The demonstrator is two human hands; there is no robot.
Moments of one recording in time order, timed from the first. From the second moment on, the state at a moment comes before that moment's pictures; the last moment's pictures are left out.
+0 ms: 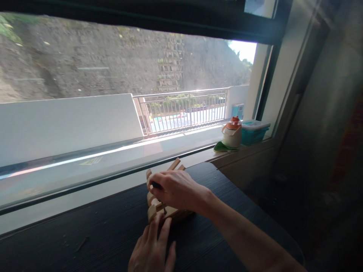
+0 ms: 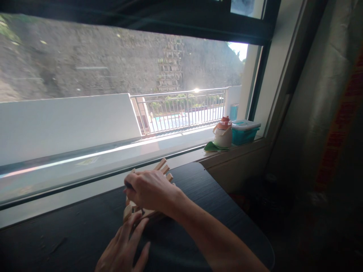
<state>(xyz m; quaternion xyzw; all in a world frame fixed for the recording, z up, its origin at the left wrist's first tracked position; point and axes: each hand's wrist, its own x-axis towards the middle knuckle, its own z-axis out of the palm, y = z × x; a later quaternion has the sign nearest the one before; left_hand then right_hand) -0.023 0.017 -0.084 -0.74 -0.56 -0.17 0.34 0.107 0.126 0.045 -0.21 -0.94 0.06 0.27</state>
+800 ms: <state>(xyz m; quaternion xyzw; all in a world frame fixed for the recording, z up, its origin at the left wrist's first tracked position) -0.021 0.017 -0.083 -0.73 -0.56 -0.17 0.35 0.104 0.122 0.045 -0.24 -0.94 0.04 0.25</state>
